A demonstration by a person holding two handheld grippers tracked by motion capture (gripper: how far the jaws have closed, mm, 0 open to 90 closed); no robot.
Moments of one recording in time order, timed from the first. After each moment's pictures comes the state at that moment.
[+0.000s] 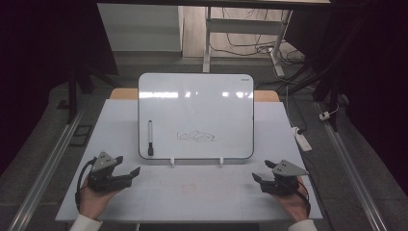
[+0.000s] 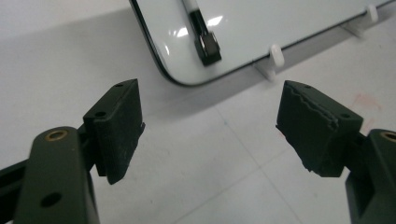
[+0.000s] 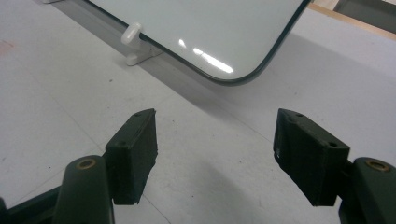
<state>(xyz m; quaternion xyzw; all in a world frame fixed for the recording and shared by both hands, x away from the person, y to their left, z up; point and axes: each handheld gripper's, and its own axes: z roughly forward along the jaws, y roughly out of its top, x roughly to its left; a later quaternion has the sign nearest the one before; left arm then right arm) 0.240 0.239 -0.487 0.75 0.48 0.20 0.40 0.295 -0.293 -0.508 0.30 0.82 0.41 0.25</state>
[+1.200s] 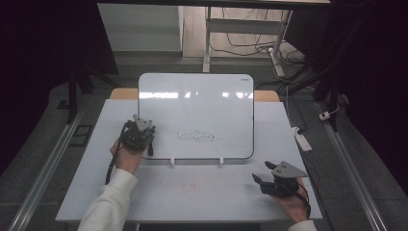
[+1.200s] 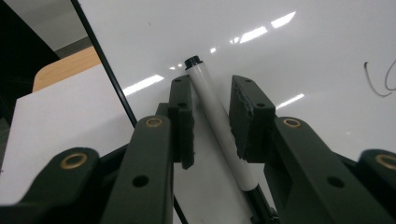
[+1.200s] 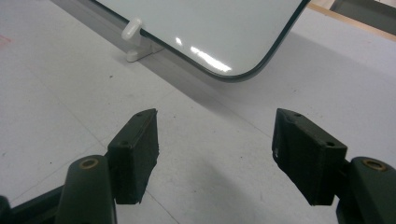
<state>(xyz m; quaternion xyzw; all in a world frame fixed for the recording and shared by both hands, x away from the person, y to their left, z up) 0.352 0.174 -0.466 0.74 0.50 0.33 0.31 0.291 -0.293 -0.509 0.31 0.82 0.41 0.26</state>
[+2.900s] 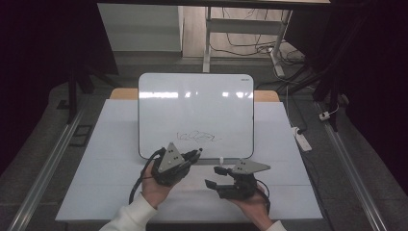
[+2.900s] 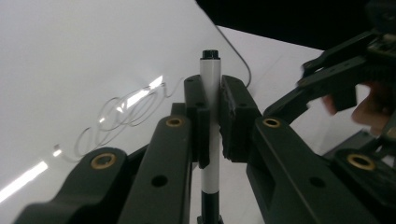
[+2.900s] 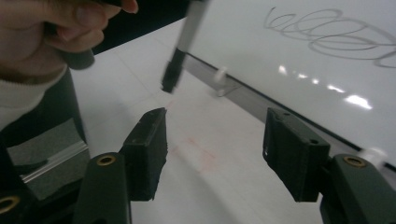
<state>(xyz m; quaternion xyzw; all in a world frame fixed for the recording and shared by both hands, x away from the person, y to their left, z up) 0.256 0.076 -0.436 0.79 0.29 0.23 0.49 0.270 -0.165 -0.479 0.27 0.81 0.52 0.06</state>
